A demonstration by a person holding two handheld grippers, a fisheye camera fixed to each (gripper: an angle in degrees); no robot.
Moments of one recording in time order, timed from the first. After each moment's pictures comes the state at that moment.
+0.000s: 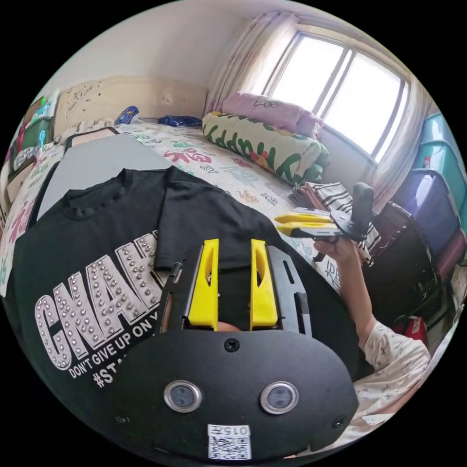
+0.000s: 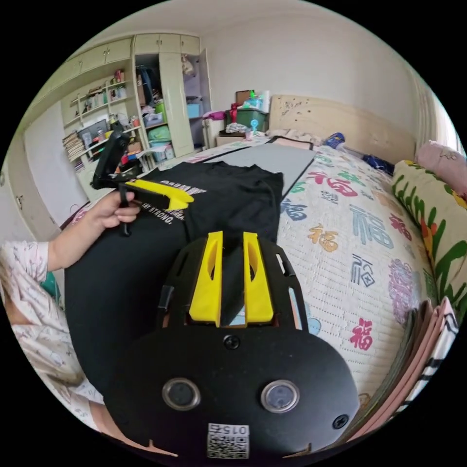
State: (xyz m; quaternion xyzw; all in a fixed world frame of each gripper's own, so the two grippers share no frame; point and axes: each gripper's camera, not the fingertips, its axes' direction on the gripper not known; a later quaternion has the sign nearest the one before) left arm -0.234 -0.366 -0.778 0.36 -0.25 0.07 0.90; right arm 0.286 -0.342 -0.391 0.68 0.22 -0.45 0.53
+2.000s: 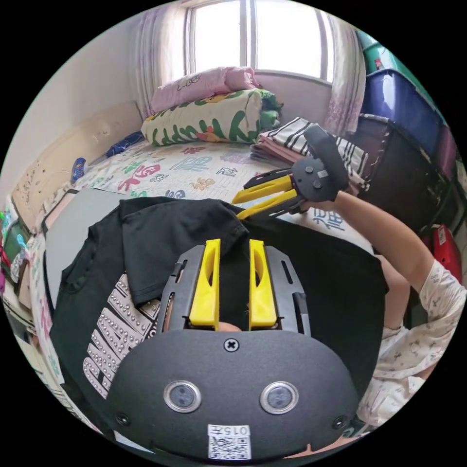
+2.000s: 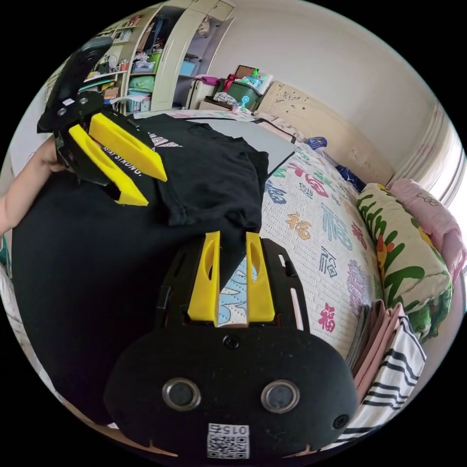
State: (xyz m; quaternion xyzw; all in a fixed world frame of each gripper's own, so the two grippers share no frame) left arm -0.218 -0.200 -0.510 0.22 -0.37 0.24 0.87; right arm 0.346 -0.561 -0.375 0.68 0.41 -0.35 0.50
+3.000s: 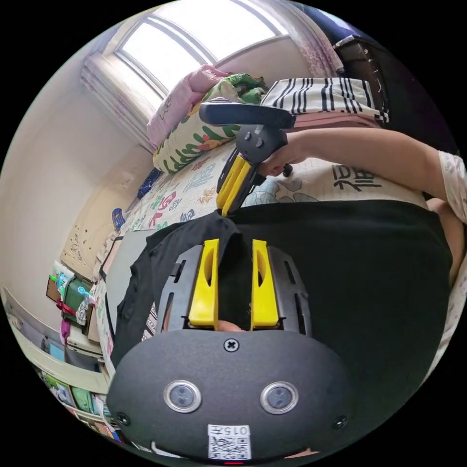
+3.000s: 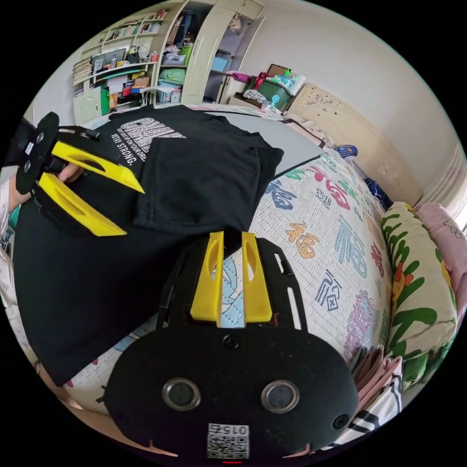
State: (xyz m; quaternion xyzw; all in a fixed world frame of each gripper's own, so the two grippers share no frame) left arm -0.178 -0.214 -0.262 0.20 -0.56 0.31 0.74; right arm 0.421 -0.575 -0.495 0.62 0.43 -0.43 0.50
